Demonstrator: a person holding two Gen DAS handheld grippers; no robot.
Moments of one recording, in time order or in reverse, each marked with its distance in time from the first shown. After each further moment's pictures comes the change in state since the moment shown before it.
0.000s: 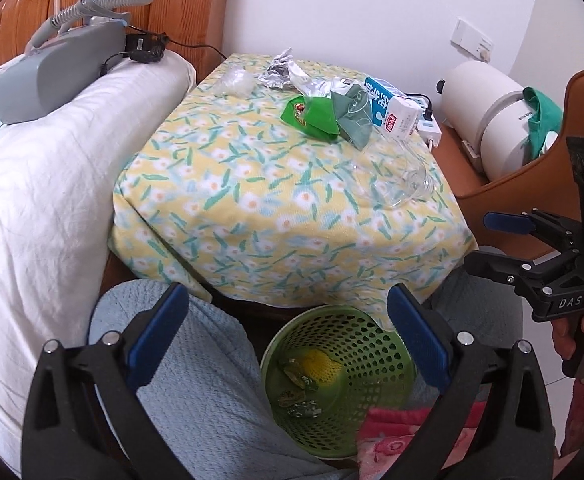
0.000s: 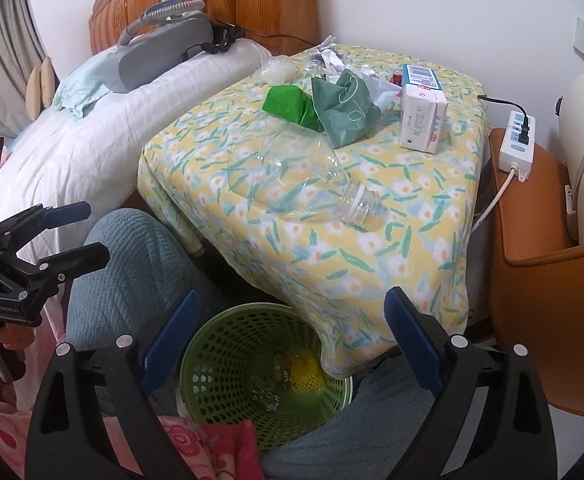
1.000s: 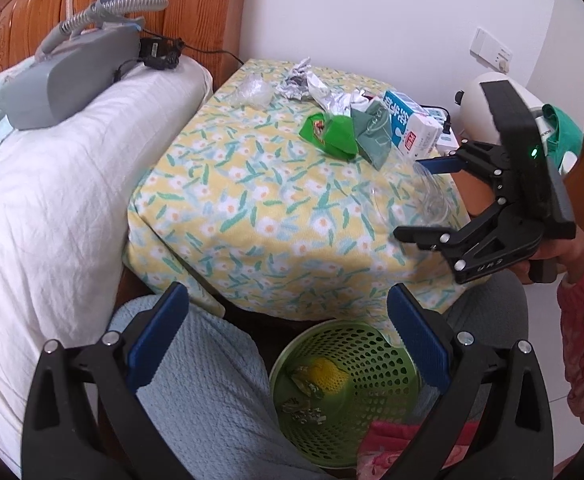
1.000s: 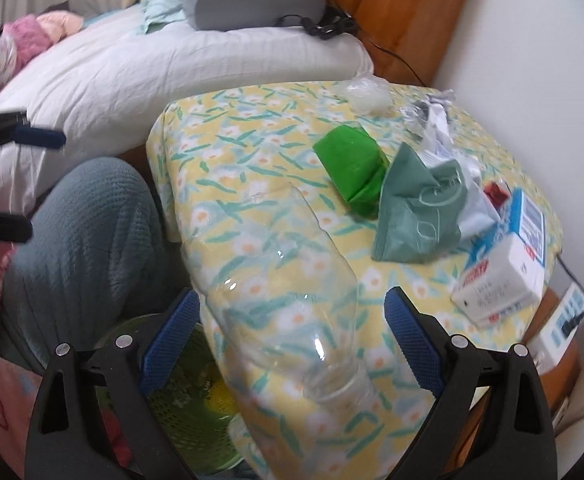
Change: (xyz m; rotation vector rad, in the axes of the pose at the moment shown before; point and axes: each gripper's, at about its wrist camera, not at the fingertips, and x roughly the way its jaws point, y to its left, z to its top) left arm -0.001 0.001 0.023 -0.032 -0.008 0.060; right arm 0.077 0.006 0.076 -0.564 0.021 0.060
